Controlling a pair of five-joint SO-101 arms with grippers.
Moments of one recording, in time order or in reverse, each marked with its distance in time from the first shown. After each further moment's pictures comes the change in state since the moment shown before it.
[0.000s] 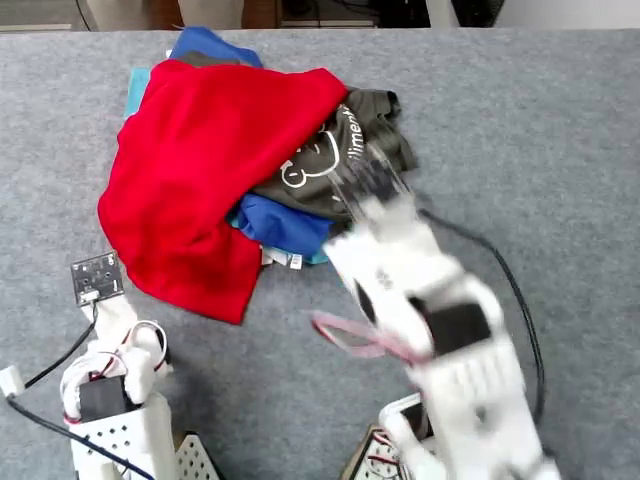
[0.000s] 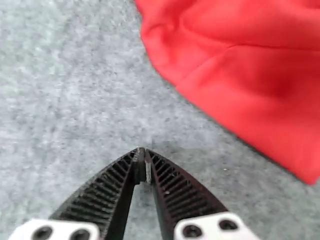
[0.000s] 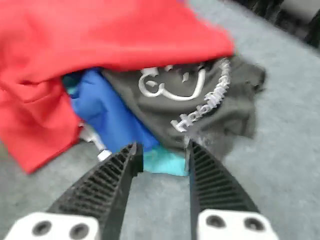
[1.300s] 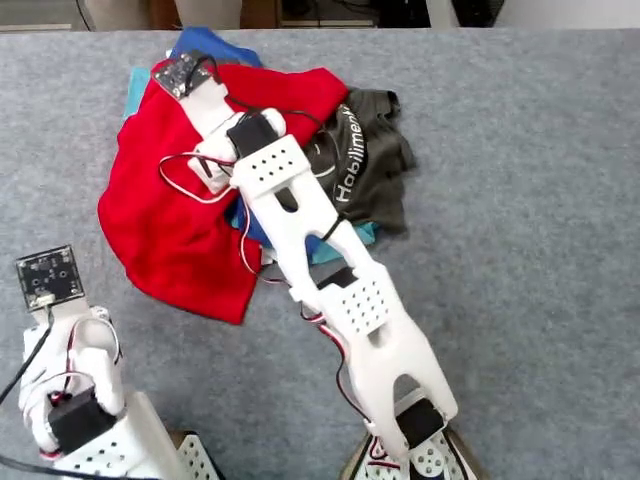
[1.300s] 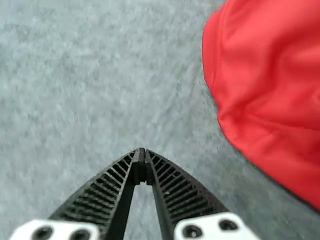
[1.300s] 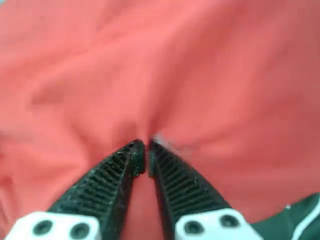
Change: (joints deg) left arm -17.5 -2.2 -14.2 -0.1 -15.8; right arm -12.0 101.5 -103.6 18.8 -2.5
